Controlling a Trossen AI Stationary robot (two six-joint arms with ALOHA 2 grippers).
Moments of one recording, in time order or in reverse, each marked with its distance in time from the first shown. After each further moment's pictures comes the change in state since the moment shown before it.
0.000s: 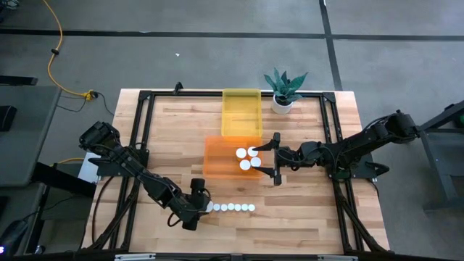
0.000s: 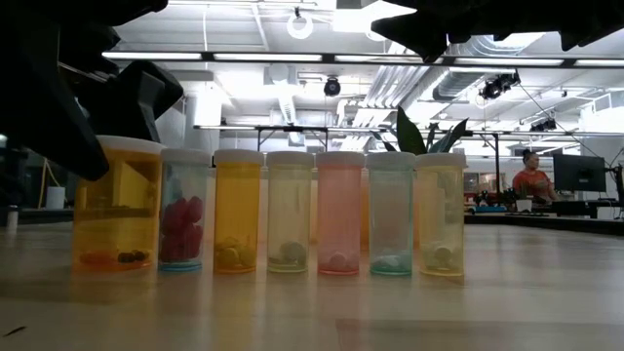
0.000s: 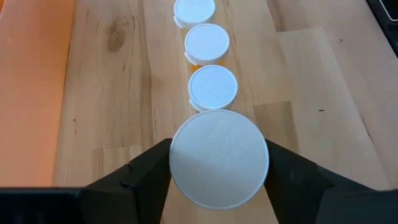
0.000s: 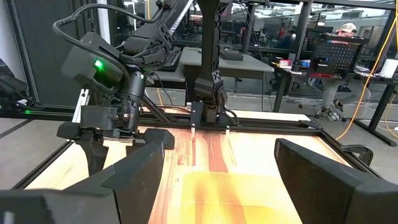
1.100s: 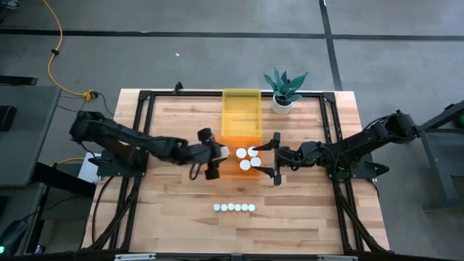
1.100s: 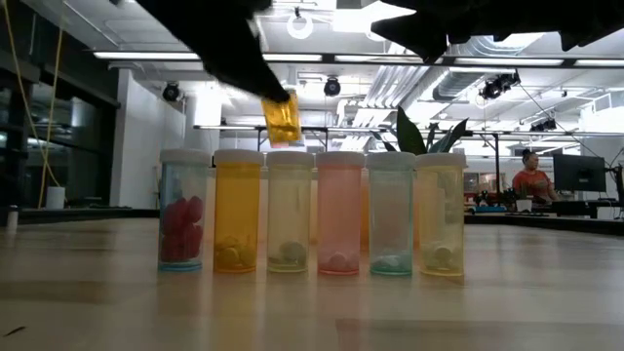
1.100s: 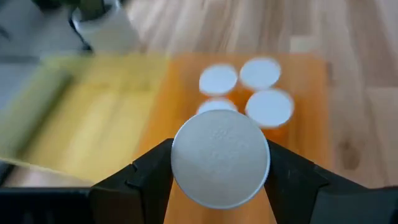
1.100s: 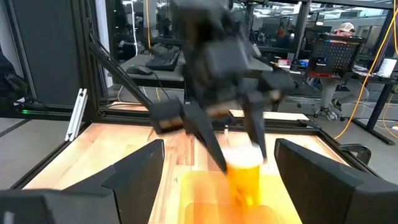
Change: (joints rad) left arm 0.482 -0.199 0.069 -0.036 -0.082 0.309; right arm 0.000 0.000 0.000 -0.002 0.005 0.000
